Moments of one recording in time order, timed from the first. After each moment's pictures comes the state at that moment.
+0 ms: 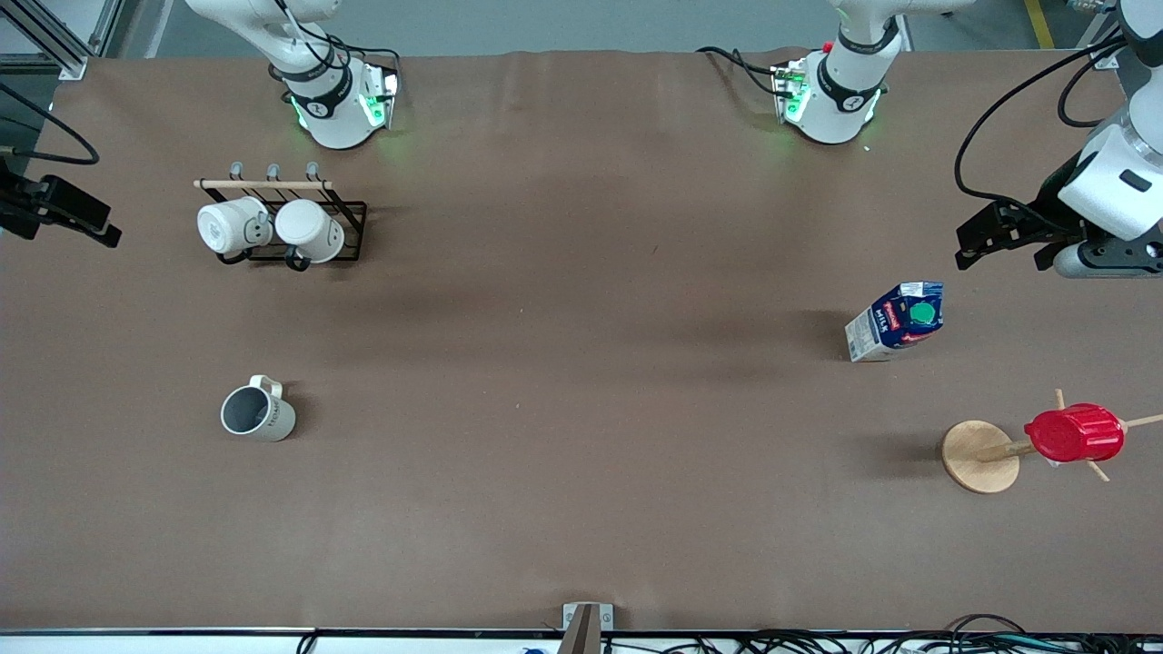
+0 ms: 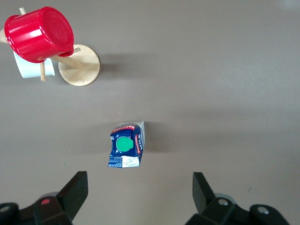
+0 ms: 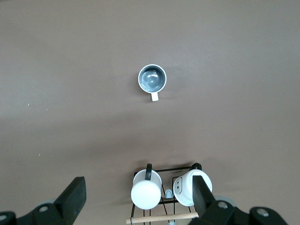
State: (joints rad) left arm -0.02 -0.03 -0.08 -1.67 -0.02 1.71 -0.07; right arm -0.03 0.03 -0.01 -1.43 0.01 1.46 0.09
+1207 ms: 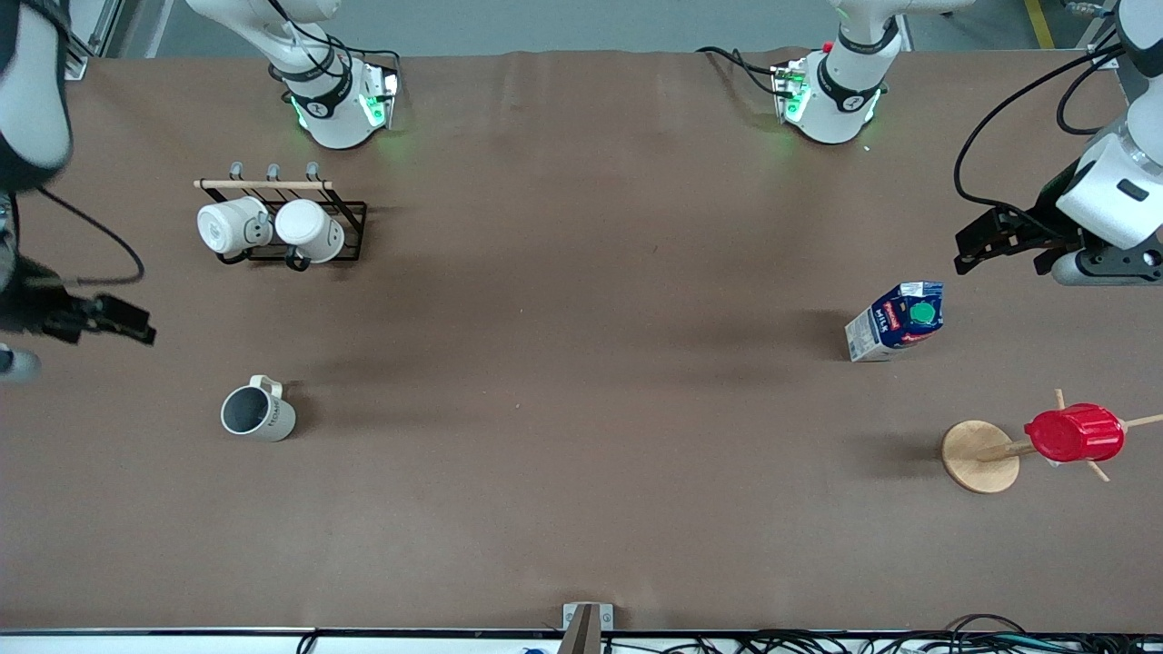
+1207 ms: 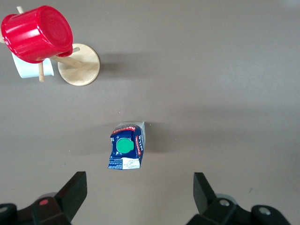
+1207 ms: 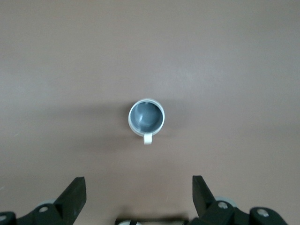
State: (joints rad) left arm -0.02 0.00 -0.08 -1.67 -0.02 1.71 -0.07; right arm -0.06 0.27 -0.03 -1.50 0.01 1.79 -0.07
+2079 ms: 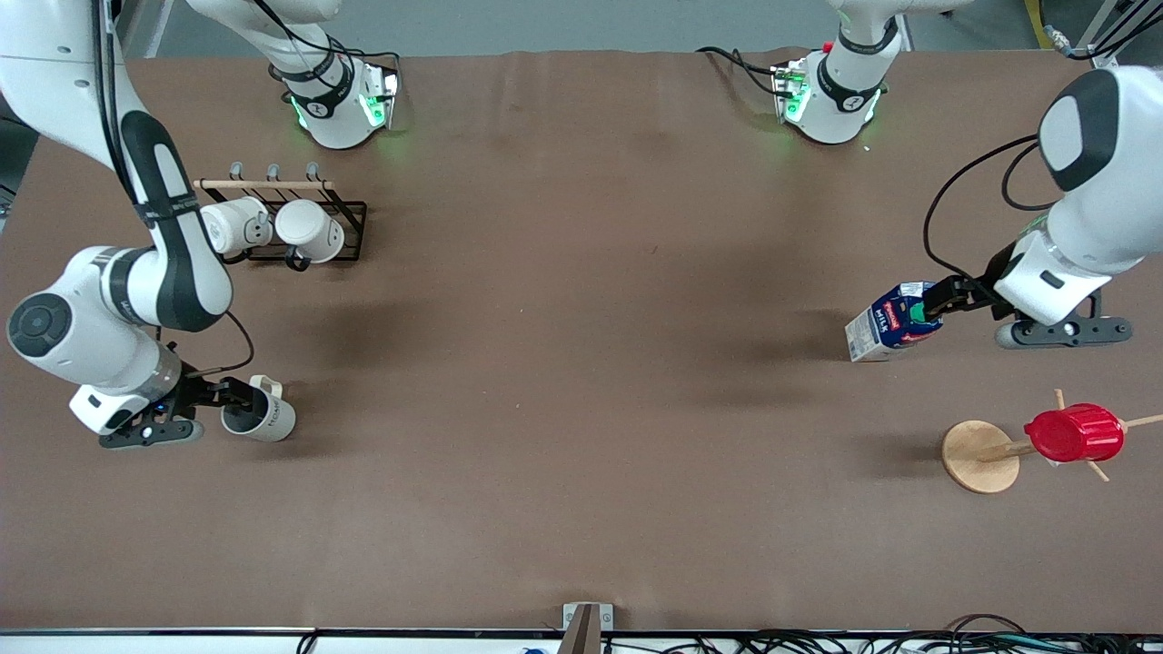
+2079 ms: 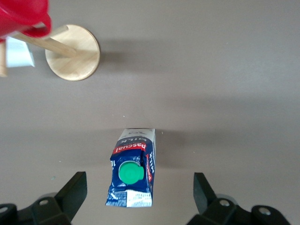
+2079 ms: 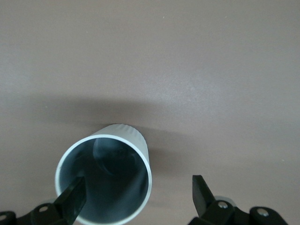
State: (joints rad) left arm 0.02 0.07 -0.08 -1.91 0.01 1.98 -0.07; right arm -0.06 0.50 -0.05 -1.85 0.00 2.43 -0.25
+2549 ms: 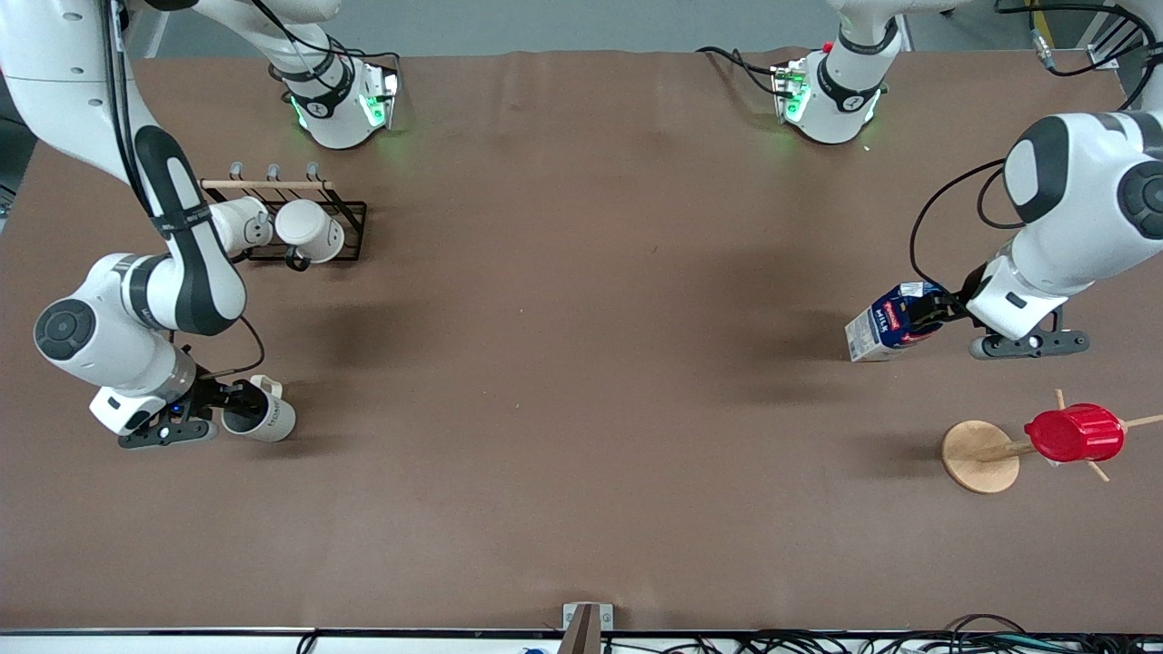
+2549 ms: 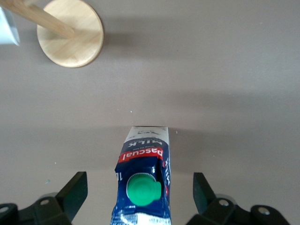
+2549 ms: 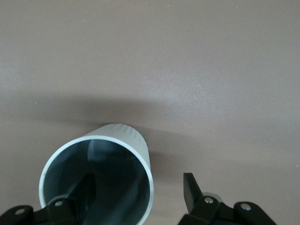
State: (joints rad) left arm 0.05 0.09 -0.07 -2.05 0.03 2.13 -0.07; right arm -0.06 0.52 -0.05 -1.86 0.00 2.47 -0.26
